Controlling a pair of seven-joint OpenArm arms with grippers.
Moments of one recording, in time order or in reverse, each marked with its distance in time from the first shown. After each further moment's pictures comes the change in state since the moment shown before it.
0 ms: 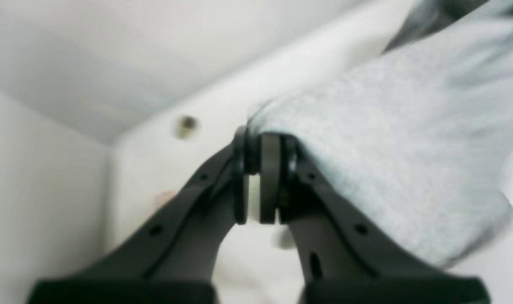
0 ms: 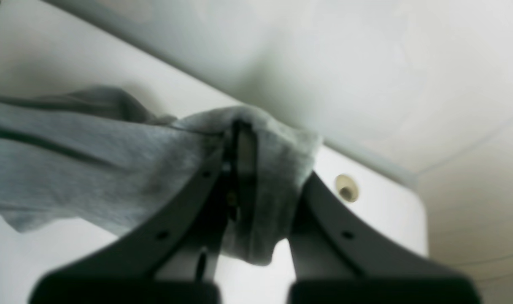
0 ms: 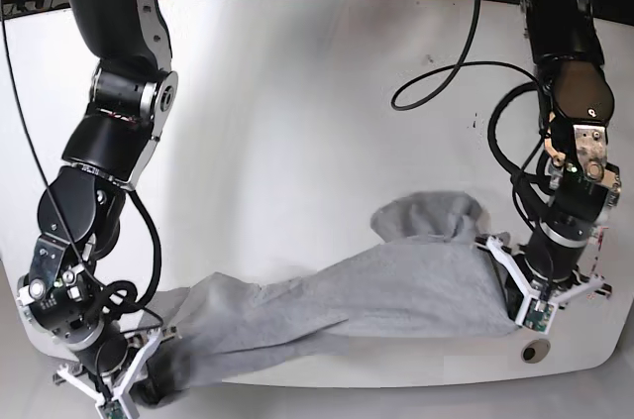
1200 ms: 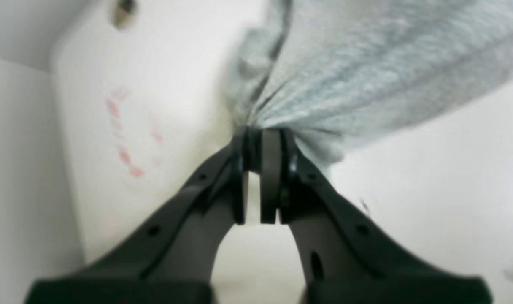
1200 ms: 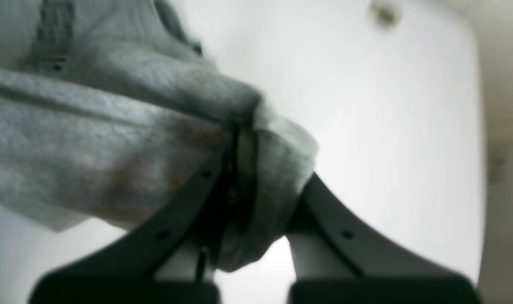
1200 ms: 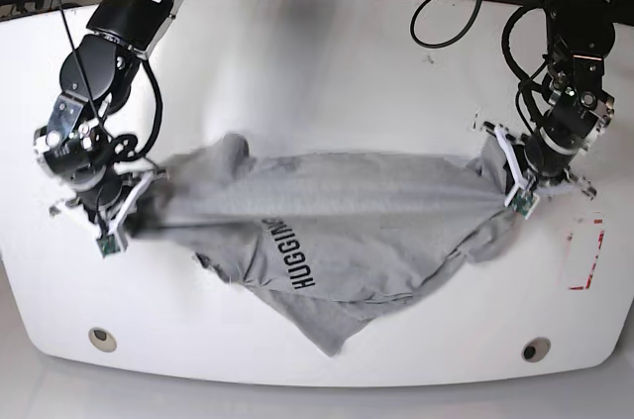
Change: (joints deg) left arm 25.7 -5.3 -4.7 1.5 -0.9 -7.2 -0.1; right arm -35.0 -1.5 10.9 17.6 0.1 -0.1 -8.0
